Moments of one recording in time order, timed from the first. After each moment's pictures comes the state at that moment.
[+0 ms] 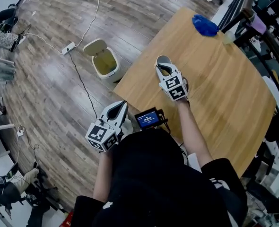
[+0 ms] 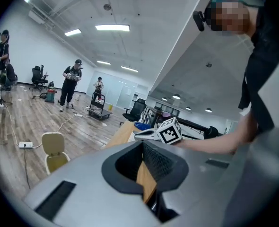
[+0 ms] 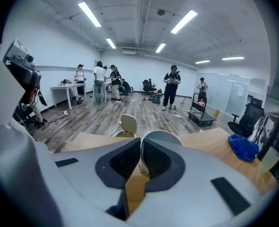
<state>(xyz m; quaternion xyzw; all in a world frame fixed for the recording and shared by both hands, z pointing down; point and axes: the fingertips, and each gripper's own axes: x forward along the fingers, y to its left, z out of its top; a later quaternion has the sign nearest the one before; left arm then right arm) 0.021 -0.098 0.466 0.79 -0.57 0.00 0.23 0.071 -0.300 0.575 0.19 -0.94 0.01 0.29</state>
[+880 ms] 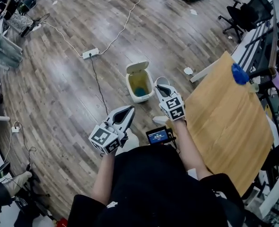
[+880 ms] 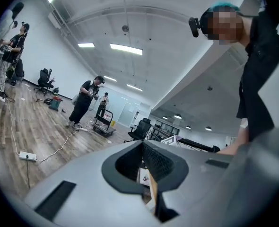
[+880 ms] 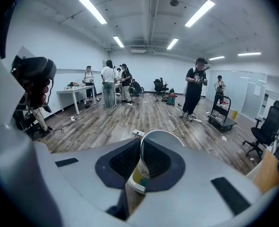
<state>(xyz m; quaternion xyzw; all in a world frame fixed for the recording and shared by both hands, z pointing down) -0.311 -0.061 0.438 0.78 -0.58 -0.11 0.19 -0.276 -0.212 0.575 0.13 -0.94 0.02 0.30</state>
